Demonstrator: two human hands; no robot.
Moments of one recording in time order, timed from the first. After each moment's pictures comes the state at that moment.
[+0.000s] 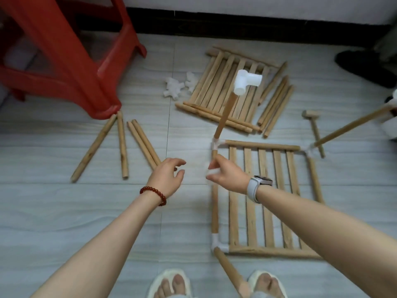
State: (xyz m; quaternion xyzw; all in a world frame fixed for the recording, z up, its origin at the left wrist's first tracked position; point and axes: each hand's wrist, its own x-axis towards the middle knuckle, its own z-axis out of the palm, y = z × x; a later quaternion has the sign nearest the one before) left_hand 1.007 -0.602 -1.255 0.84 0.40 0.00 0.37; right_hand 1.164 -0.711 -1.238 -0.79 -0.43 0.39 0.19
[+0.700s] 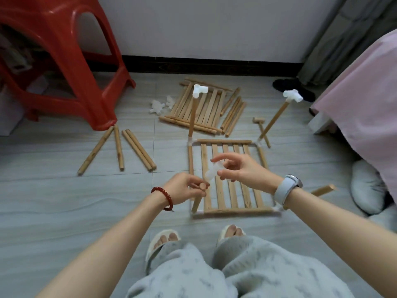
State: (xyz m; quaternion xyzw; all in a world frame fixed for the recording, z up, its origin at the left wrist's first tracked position) left_hand 0.953 -0.759 -1.126 0.82 0.19 -0.08 0.53; right_hand 1.100 -0.893 -1.074 -0.73 -0.44 0.40 0.34
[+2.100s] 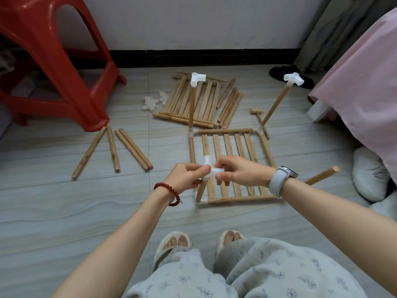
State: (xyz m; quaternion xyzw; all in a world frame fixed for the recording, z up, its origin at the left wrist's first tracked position) left_hand 0.979 -0.763 -1.121 0.65 0.32 -0.03 0.69; right_hand 1.111 -0.885 -1.077 -0.76 -0.45 0.44 0.17
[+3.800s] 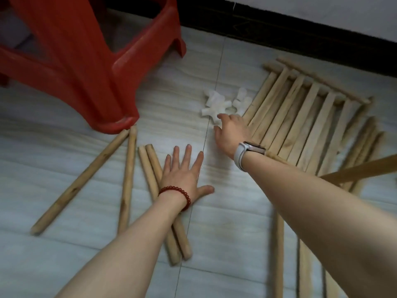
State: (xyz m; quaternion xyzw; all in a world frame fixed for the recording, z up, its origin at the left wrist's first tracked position) left_hand 1.076 -0.446 -1.378 0.89 0.40 -0.15 0.18; right_hand 1.231 -0.437 -1.332 -0.86 -0.50 0.12 0.08
